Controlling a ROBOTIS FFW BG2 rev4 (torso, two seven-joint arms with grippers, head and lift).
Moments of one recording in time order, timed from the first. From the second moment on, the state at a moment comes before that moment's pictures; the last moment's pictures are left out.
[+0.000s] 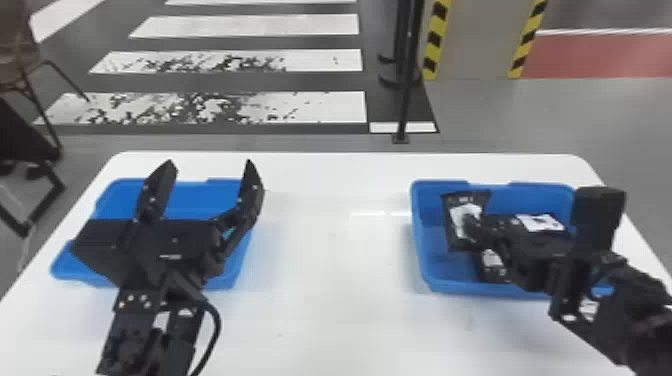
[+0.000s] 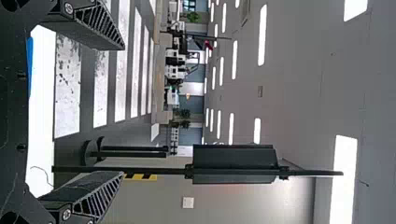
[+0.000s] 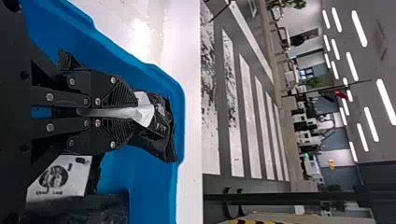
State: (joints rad) left arm 0.40 0.11 -0.07 -2.13 0.07 -0.05 0.11; right arm 0.17 -0.27 -0.03 -1.97 -0.39 0.63 0.25
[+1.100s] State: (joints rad) left arm 0.38 0.15 -0.18 -2.36 0.52 0.27 0.01; right arm 0.00 -0.33 0.25 -1.87 -0.79 0.40 0.64
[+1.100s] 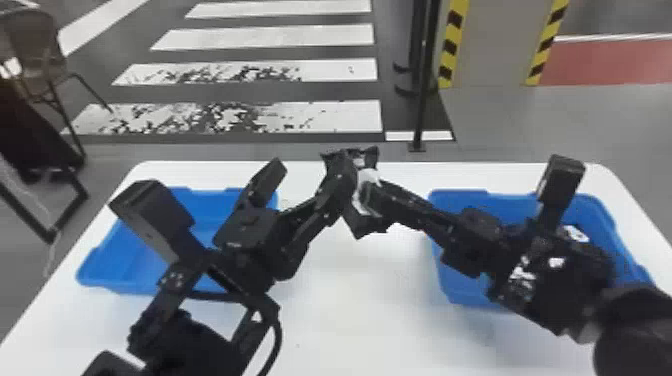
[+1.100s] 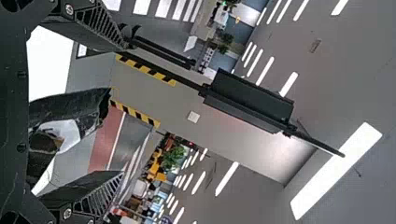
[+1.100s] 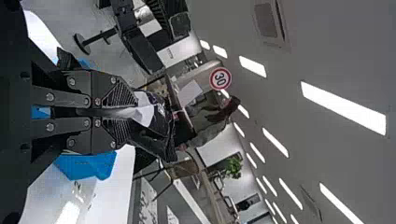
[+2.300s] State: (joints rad) left arm 0.36 0.15 -0.16 -2.41 0.54 0.48 -0.03; right arm -0.04 -0.33 0.35 -1.85 -0.87 0.35 0.64
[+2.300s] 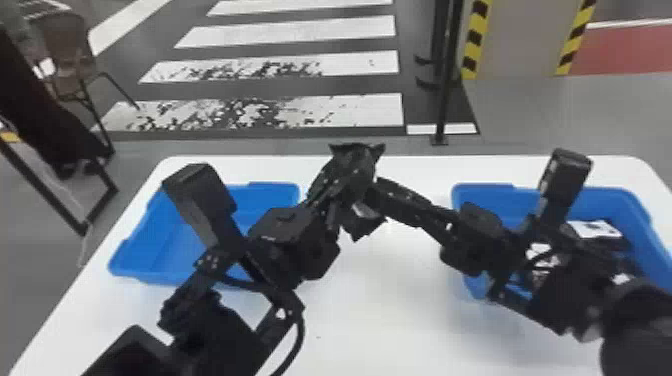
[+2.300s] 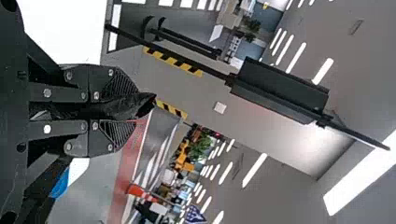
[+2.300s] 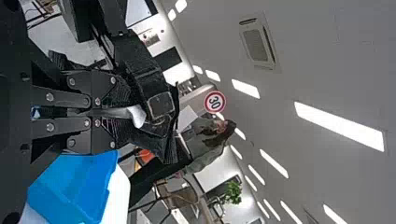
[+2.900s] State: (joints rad) left arm 0.31 0.11 -0.03 -2.14 0.34 0.09 0.06; right arm -0.04 -0.33 0.36 -1.76 -0.97 0.27 0.65
